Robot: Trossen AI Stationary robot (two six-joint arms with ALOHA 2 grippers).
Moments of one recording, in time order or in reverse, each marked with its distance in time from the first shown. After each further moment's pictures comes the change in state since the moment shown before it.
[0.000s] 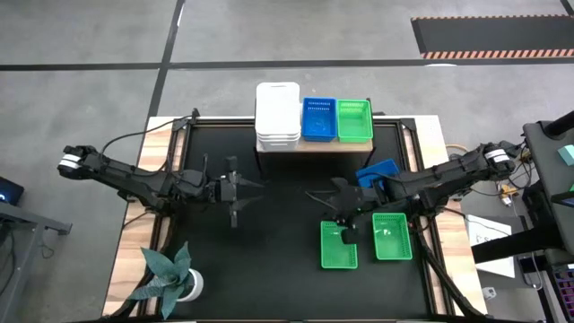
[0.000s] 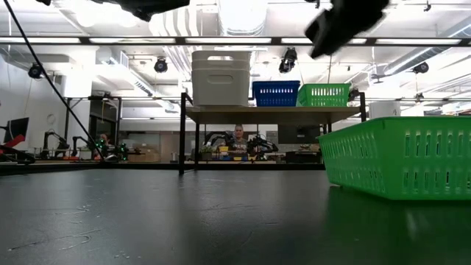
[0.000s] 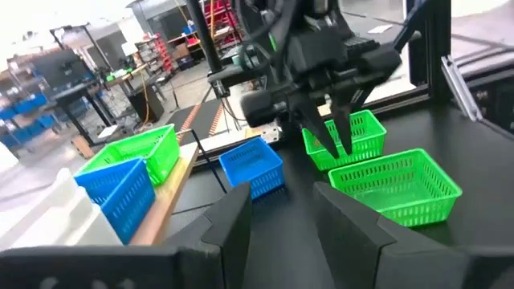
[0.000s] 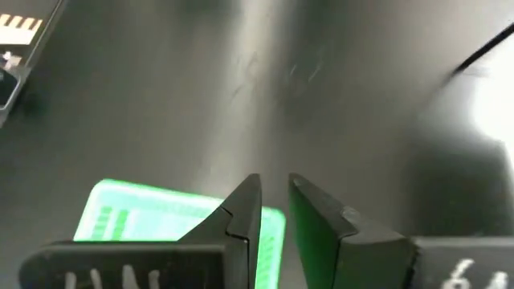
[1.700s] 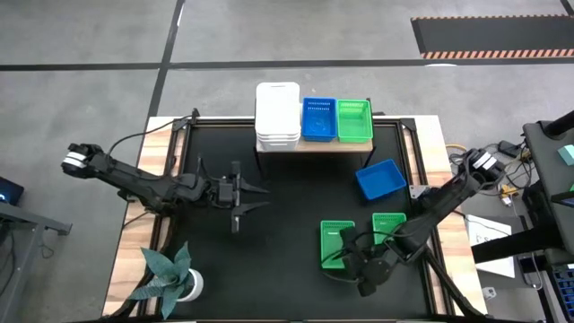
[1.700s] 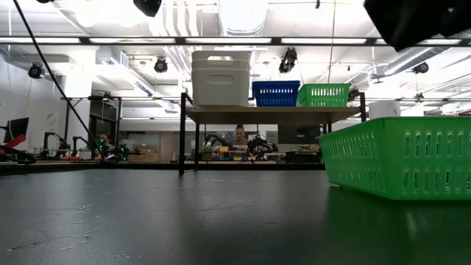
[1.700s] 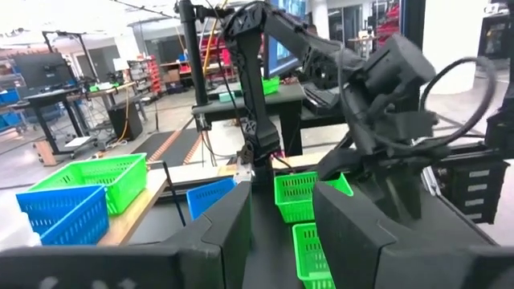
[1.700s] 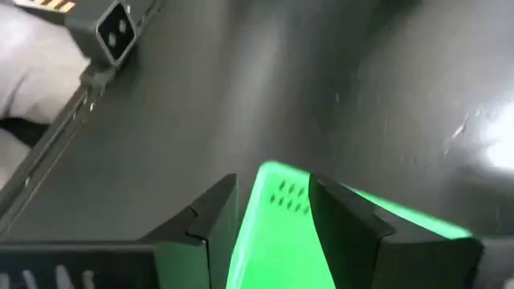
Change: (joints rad) left arm -0.054 0.067 -0.001 0.207 0.008 -0.151; right arm 0.478 0.142 -0.120 0.273 0.337 0.160
